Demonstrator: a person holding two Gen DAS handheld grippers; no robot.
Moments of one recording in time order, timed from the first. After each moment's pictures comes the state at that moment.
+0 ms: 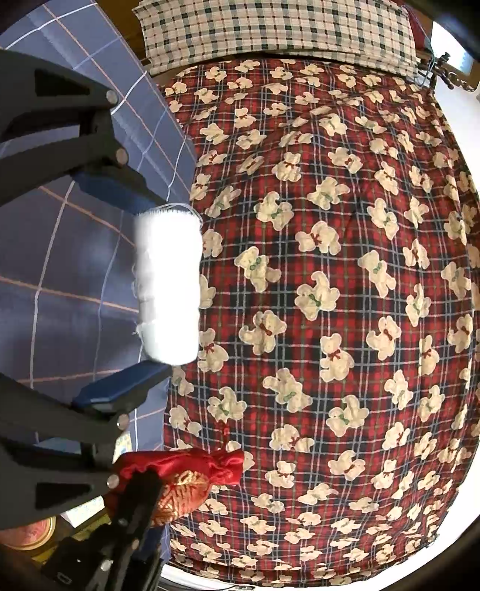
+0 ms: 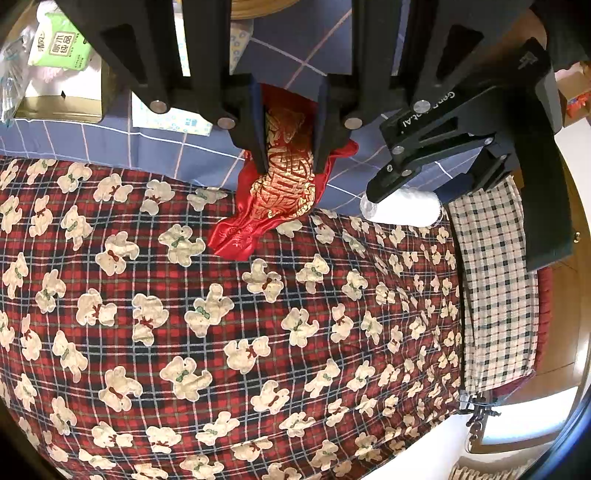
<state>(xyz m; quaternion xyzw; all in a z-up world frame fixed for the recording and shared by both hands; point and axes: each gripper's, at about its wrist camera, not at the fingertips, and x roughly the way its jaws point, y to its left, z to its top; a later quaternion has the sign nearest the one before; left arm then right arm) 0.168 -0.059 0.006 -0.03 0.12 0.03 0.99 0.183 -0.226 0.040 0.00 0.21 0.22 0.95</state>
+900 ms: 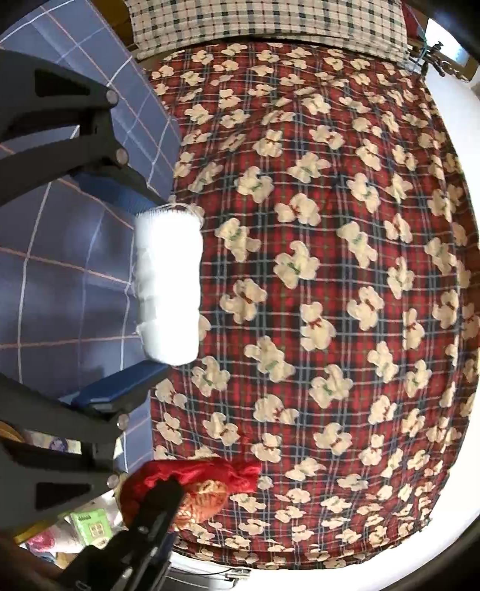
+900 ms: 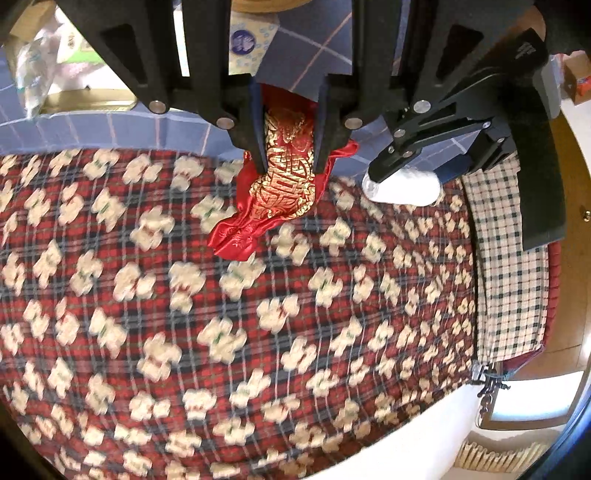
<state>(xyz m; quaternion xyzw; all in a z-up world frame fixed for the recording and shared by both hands) 0.160 -0.079 0.025 -0.03 0.10 -0.01 0.99 0.162 -0.254 0.060 0.02 0.15 0.17 0.97</state>
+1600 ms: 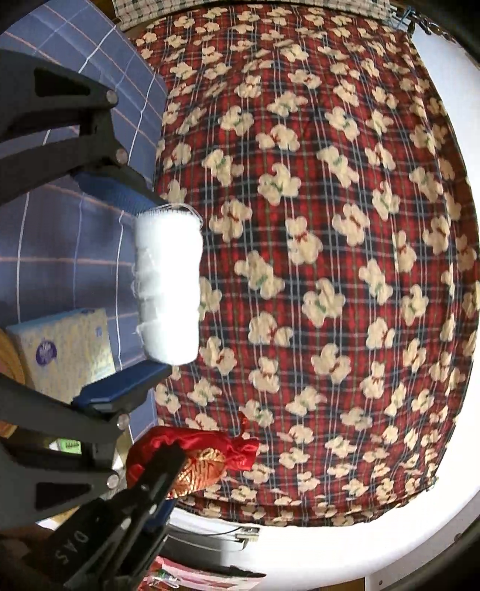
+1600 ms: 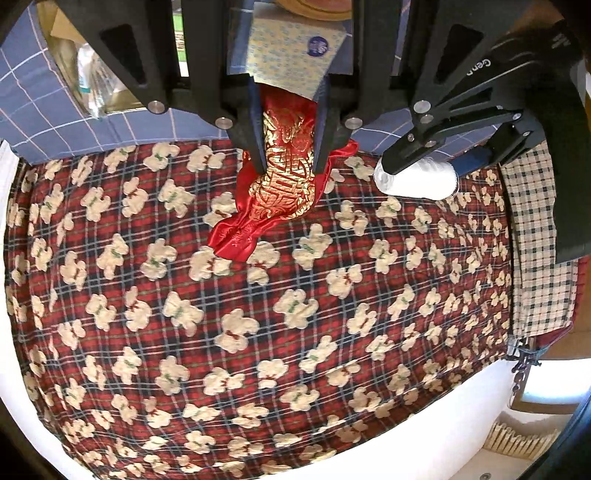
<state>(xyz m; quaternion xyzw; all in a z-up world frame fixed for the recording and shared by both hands) 0.146 -0.151 0.051 -0.01 0.11 -0.09 0.99 0.141 -0.315 0.071 0.05 0.13 0.09 0.99</state>
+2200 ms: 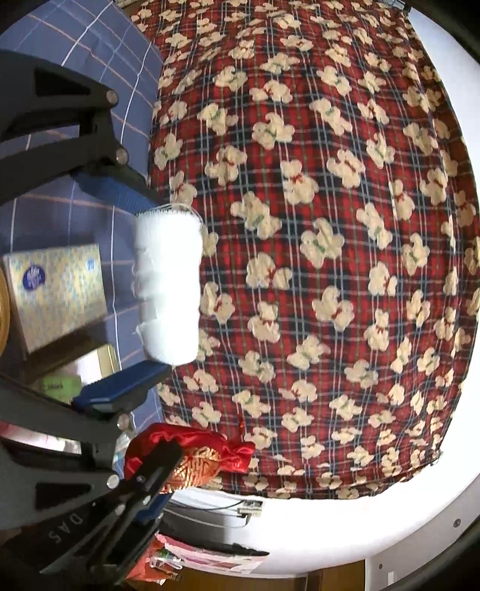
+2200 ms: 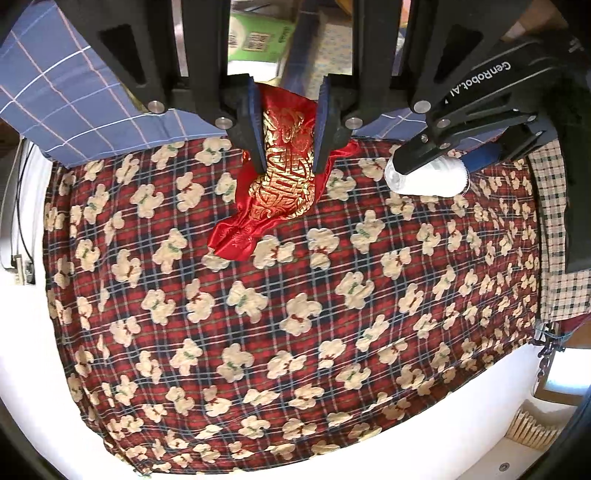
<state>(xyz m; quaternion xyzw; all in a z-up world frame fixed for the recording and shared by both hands) 0.141 -0.212 0.057 -0.01 0.11 -0.14 0.98 0.122 -0.374 0.069 0.06 0.10 0.02 0.99</state>
